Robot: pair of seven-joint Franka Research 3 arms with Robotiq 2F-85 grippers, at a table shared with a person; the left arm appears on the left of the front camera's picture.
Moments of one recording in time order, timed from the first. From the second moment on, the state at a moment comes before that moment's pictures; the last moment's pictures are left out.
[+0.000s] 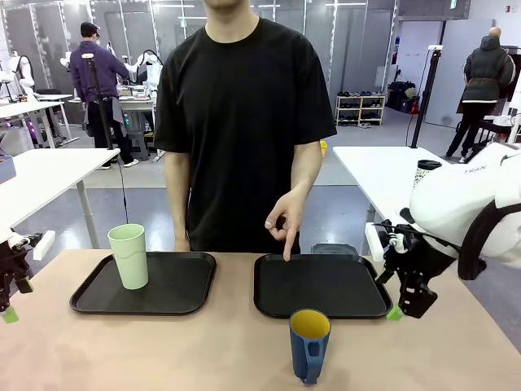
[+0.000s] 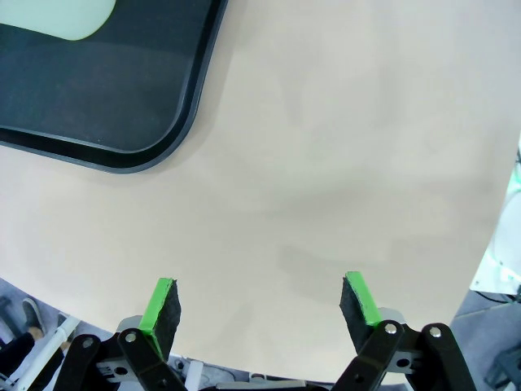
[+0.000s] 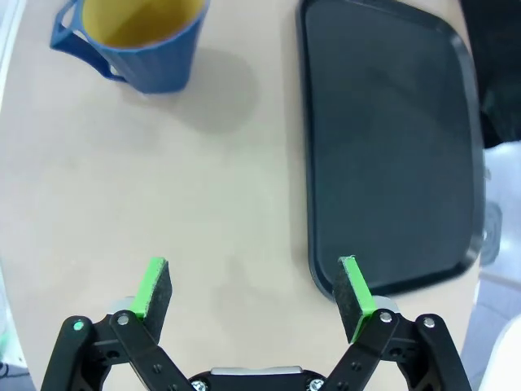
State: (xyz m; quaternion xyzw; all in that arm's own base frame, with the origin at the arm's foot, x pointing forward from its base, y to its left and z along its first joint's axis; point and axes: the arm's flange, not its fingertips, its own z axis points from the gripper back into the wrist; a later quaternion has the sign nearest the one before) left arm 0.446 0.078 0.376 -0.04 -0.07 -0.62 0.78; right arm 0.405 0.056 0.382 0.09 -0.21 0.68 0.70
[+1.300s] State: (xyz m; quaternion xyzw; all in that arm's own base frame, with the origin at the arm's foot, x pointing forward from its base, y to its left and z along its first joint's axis) left arm 0.446 0.078 0.376 -0.04 -0.07 -0.62 0.78; right arm 0.407 0.063 0.288 0.35 -0.34 0.63 0.61
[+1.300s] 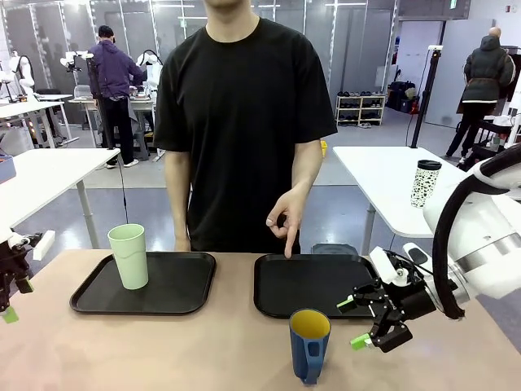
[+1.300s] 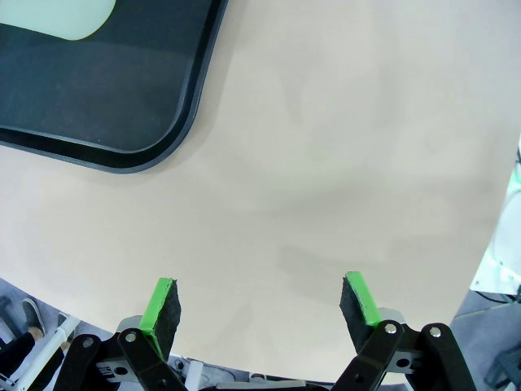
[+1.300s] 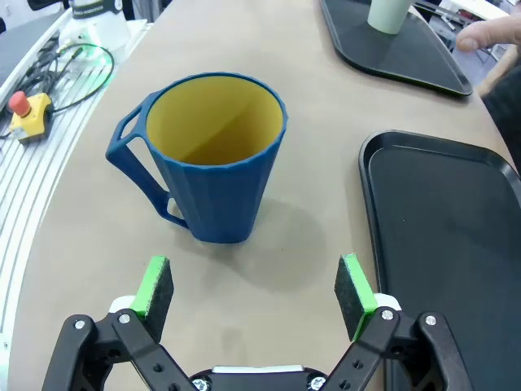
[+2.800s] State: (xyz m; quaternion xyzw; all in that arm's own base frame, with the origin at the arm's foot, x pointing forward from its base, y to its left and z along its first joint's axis) left arm 0.446 0.078 0.376 -0.04 -0.07 -0.62 0.78; right arm 0.396 0.080 0.252 0.40 -0.33 0.62 0.60
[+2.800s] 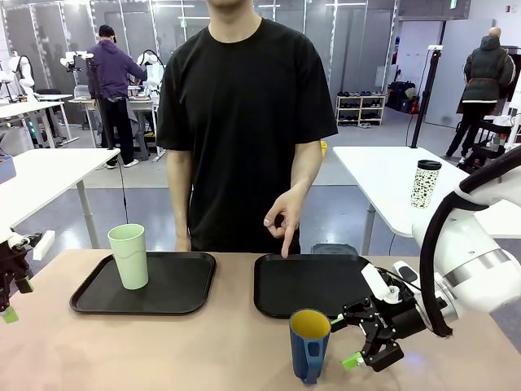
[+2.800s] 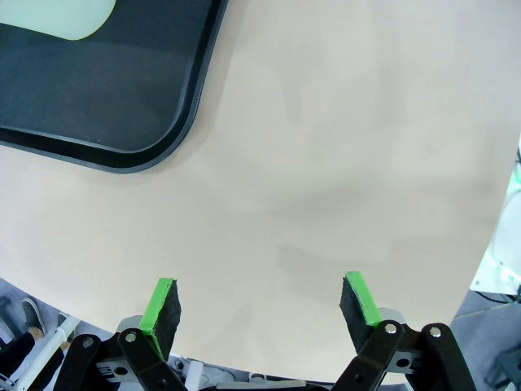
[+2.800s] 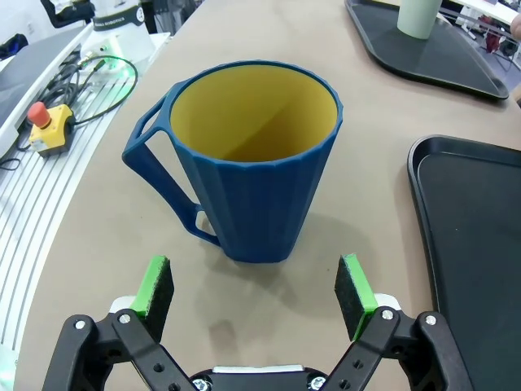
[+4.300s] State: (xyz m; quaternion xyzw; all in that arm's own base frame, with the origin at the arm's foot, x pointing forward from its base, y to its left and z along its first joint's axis) left arm 0.446 0.078 0.376 -0.04 -0.07 -0.62 0.78; right arm 0.401 0.109 0.225 0.45 -0.37 0.60 0.54
